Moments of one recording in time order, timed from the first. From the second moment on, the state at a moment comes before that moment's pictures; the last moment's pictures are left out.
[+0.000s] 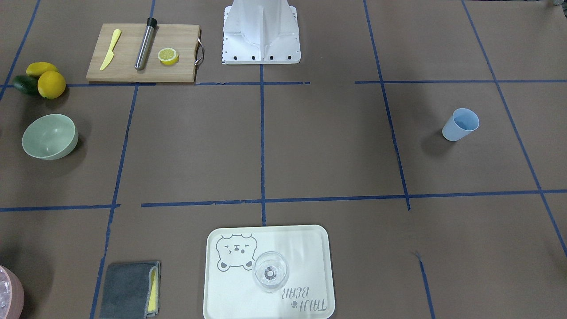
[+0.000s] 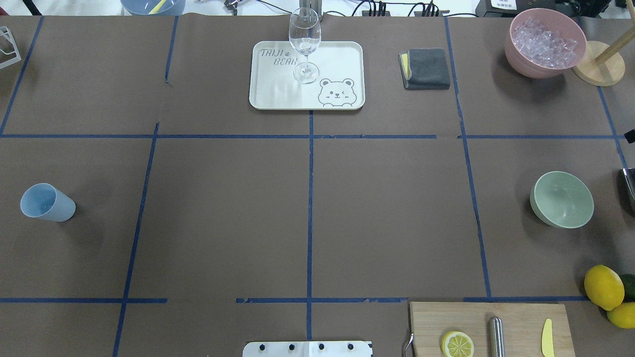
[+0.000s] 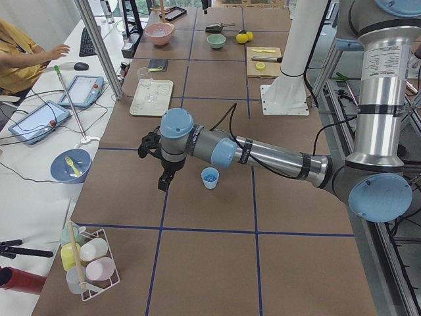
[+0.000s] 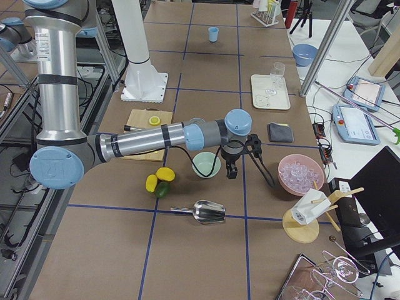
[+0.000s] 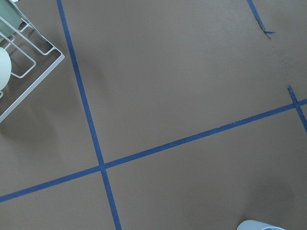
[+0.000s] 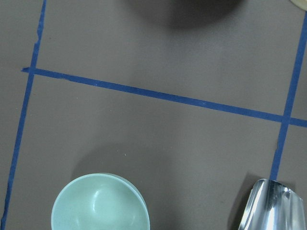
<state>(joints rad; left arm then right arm) -1.51 -1.57 -1.81 -1.72 -2.39 -0.01 1.37 -1.57 1.79 -1.56 2.43 0.11</state>
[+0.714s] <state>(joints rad) -1.51 -1.57 -1.80 -1.72 -2.39 -0.01 1.21 -1.64 1.77 -1.20 2.40 0.57</state>
